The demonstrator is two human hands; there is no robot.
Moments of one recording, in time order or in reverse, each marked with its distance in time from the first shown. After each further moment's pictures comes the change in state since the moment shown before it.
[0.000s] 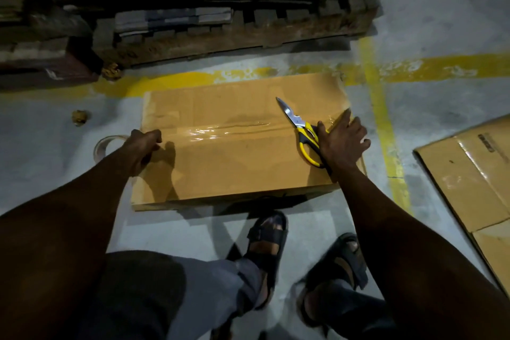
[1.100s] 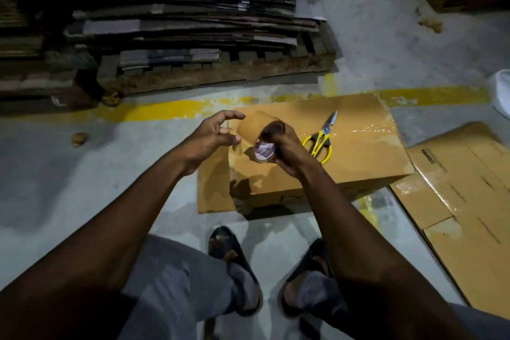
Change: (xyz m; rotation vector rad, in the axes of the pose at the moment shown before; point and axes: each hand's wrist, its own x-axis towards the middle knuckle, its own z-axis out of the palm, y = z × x) left_hand -0.177 0.056 0.033 -0.113 -0.580 0.768; right_hand -0.098 -0.075 -0.141 1.350 -0.736 -0.088
